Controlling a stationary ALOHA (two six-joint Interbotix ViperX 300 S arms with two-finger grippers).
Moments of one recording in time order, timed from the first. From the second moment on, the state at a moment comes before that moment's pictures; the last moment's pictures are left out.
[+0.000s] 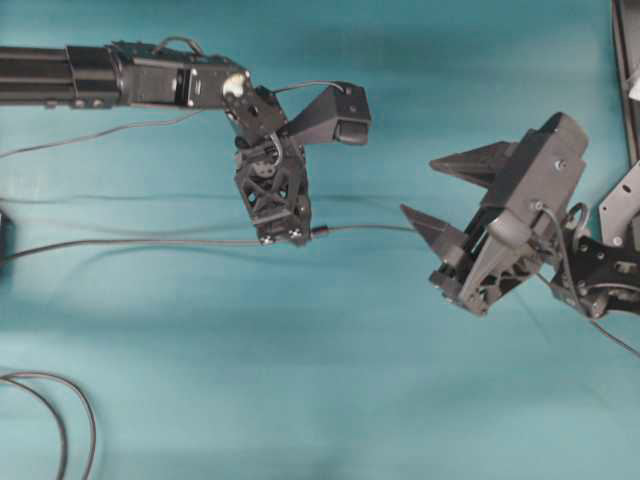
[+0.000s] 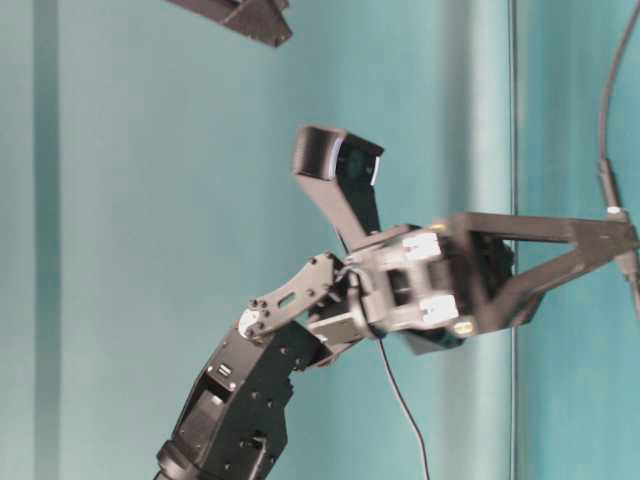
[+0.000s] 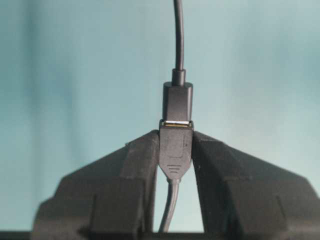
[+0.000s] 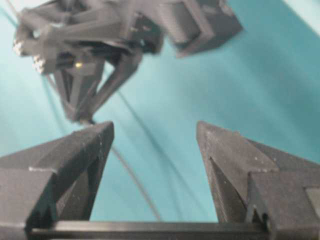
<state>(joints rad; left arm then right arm) 0.26 0.36 0.19 -0.64 0.87 0.50 0.44 -0.36 0.65 -1.10 1.02 1.53</state>
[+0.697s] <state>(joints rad) 0.18 0.42 0.17 -0.36 0.76 0.31 0.41 -0.36 0.67 -1.06 1.02 1.53</state>
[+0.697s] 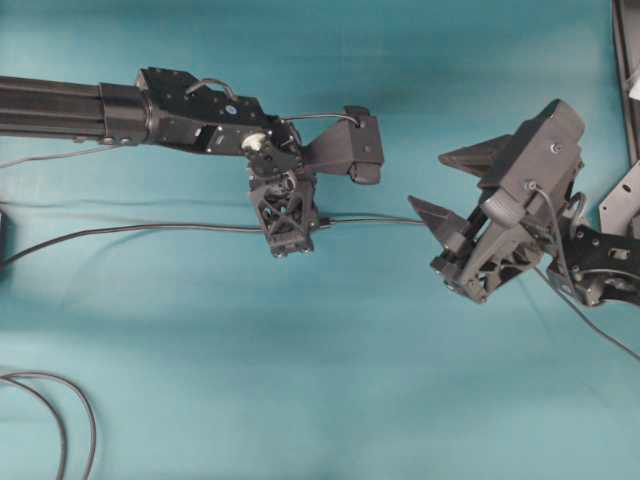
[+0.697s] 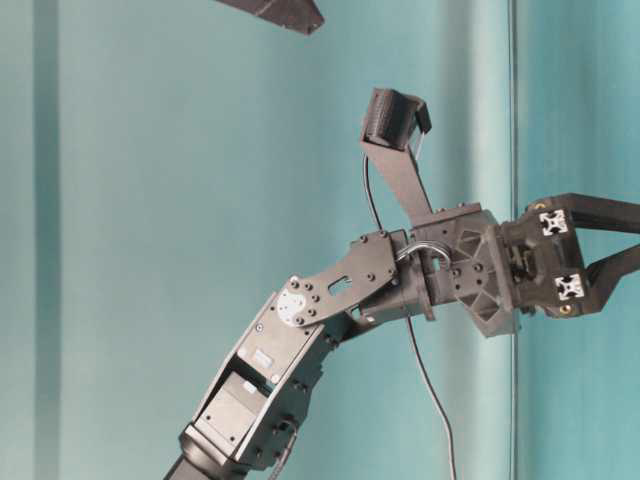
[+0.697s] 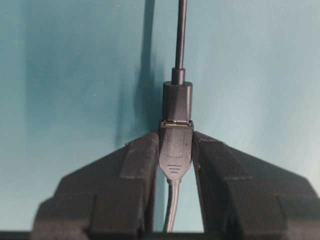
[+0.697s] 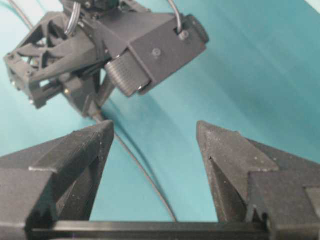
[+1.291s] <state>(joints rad) 0.15 0.37 0.15 -0.35 0.80 0.30 0.41 -0.40 0.71 -1.06 1.00 1.54</state>
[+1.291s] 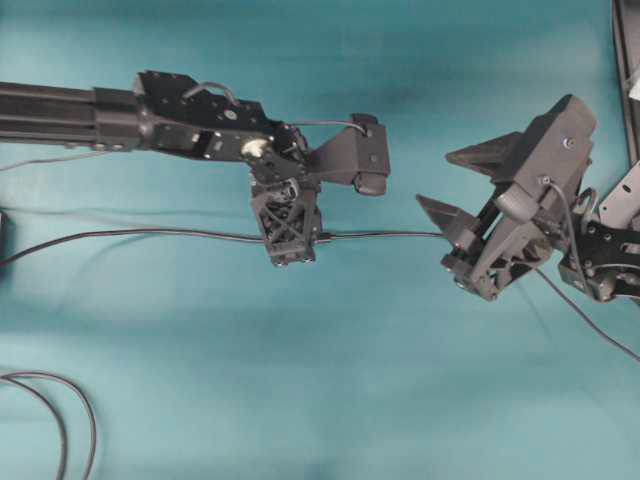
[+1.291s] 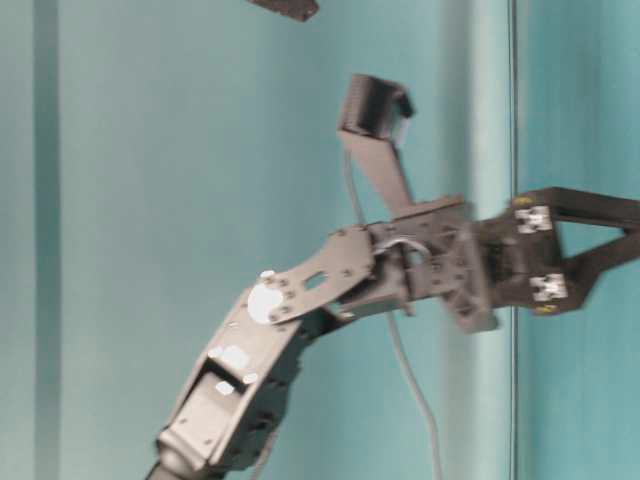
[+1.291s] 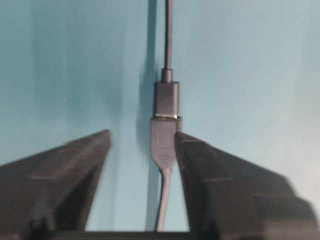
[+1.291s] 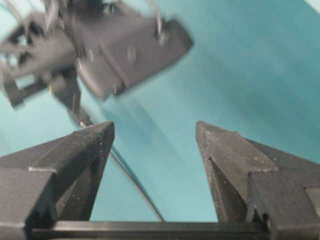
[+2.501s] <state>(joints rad) 0.01 -0.68 1.07 -0.35 -0.24 0.35 0.03 -0.77 1.11 -1.06 0.27 1.26</state>
